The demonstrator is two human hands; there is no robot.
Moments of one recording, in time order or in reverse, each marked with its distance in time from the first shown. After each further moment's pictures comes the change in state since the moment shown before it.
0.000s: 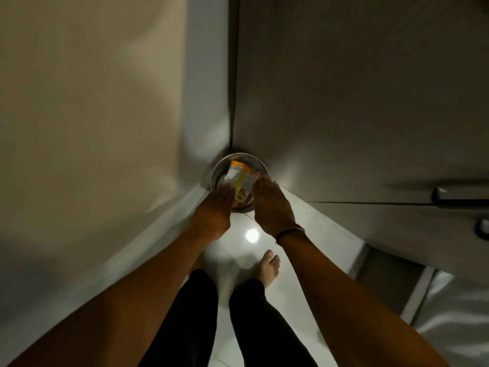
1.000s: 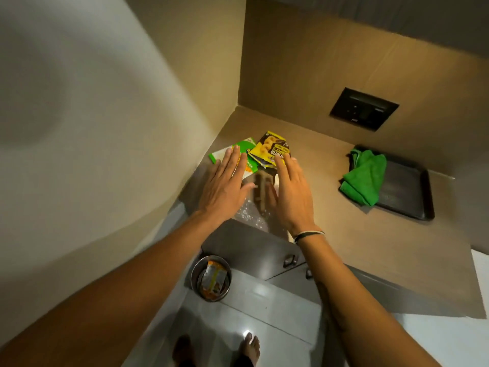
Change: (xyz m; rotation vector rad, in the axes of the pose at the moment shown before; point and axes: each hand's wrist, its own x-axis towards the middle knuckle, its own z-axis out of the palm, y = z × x) left_hand 0.006 0.283 -0.496 0.106 0.471 0.339; right_hand -0.181 0.009 -0.498 0.070 0.847 0.179
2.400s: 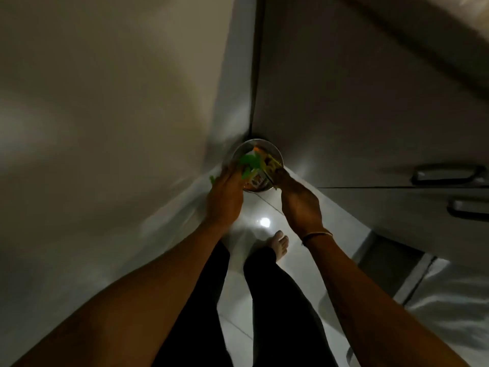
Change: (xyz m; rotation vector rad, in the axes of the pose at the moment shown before) left_hand -0.310 -0.109 0.323 -0.382 -0.255 -0.728; right_hand -0.261 0.019 0.346 0.093 -0.625 -0.142
